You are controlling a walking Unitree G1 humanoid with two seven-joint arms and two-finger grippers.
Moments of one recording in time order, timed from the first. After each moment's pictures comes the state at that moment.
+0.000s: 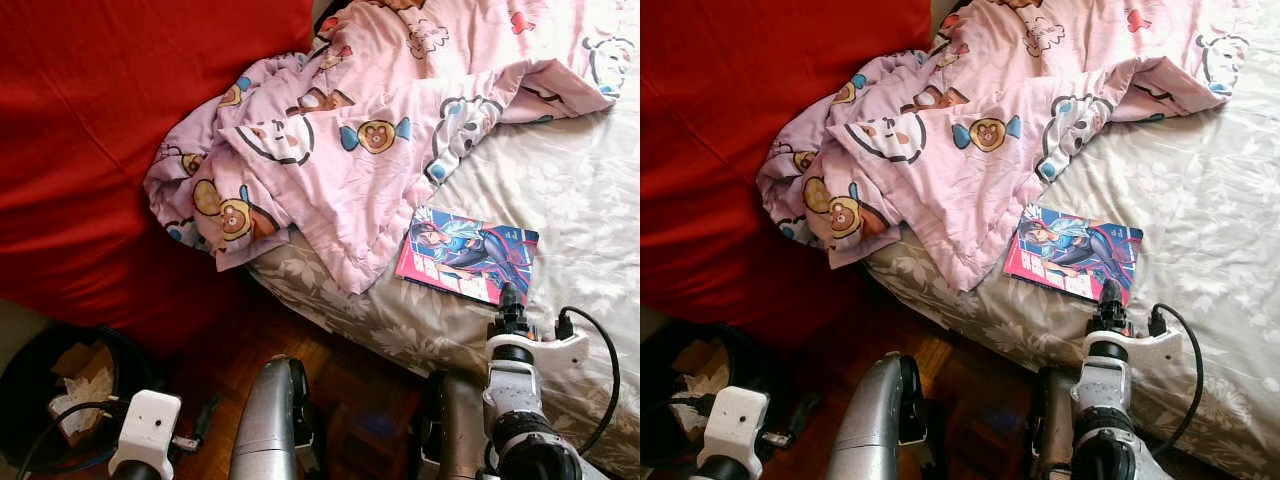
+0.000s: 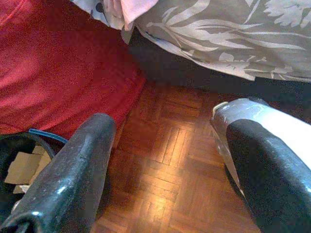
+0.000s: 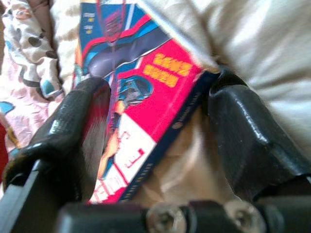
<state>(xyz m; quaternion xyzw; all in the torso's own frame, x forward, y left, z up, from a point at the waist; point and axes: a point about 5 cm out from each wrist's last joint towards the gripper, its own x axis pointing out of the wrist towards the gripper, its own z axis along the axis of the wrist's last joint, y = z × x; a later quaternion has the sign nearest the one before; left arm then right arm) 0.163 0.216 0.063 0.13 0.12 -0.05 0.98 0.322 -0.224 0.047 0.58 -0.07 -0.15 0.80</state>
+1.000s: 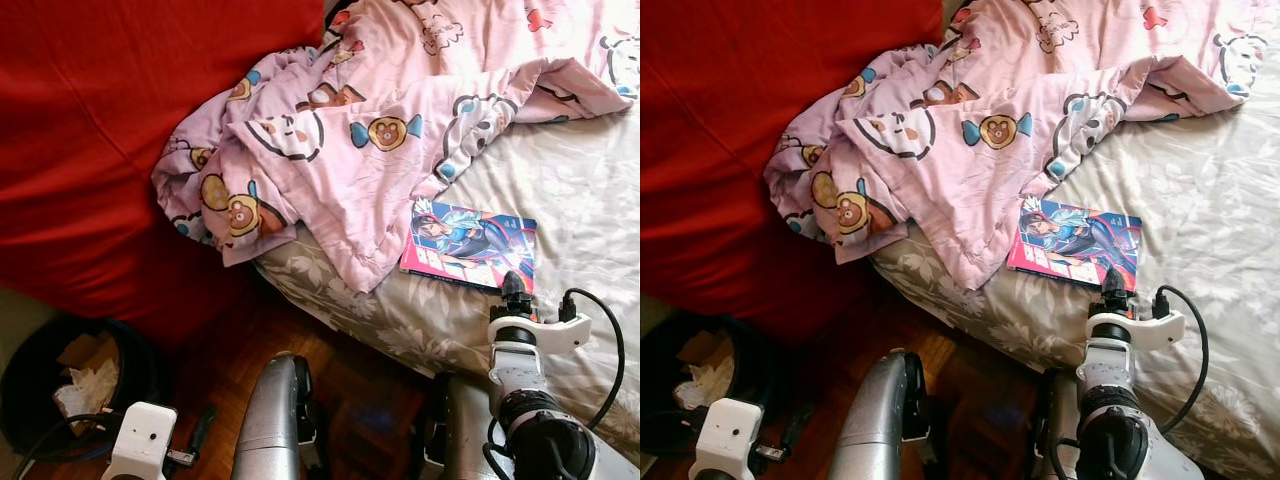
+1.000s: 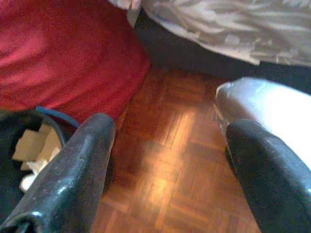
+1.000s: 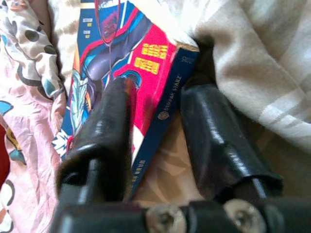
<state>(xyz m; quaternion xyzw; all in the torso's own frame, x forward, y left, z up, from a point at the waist) 0.145 0.217 0.065 0.14 0.14 -0.05 0.98 0.328 -0.237 0.055 0.59 -0.07 -0.17 0.79</state>
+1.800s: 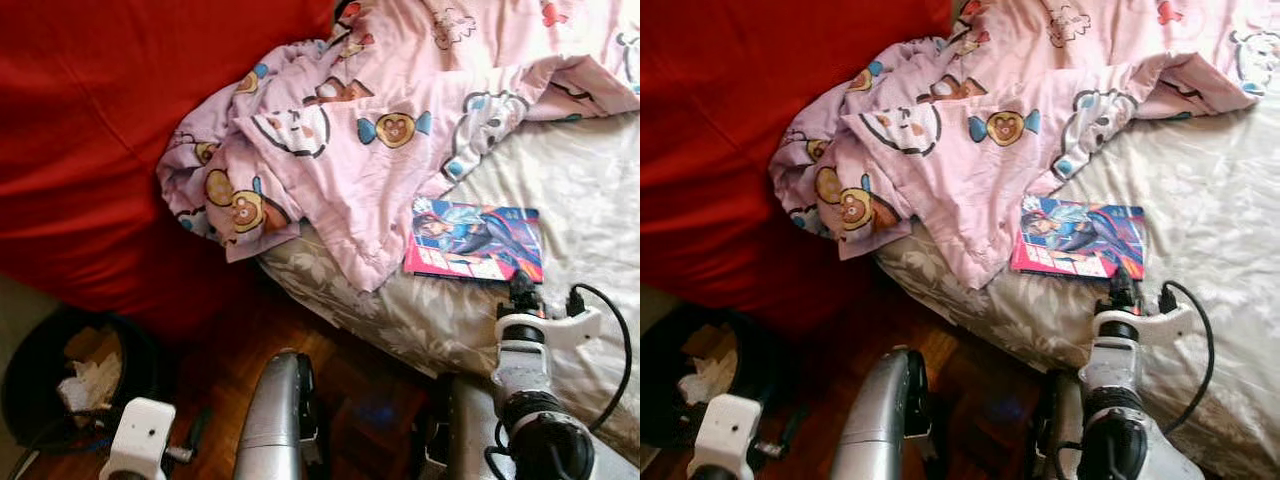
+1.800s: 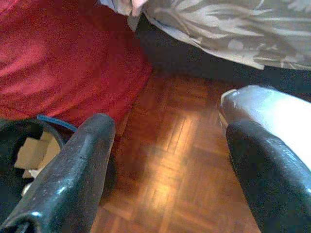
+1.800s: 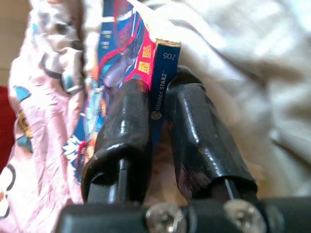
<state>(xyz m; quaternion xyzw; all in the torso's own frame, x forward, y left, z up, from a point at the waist) 0.165 0.218 0.065 0.14 0.13 -0.05 0.98 0.334 -0.231 0.071 0.52 -0.11 -0.12 0.84</state>
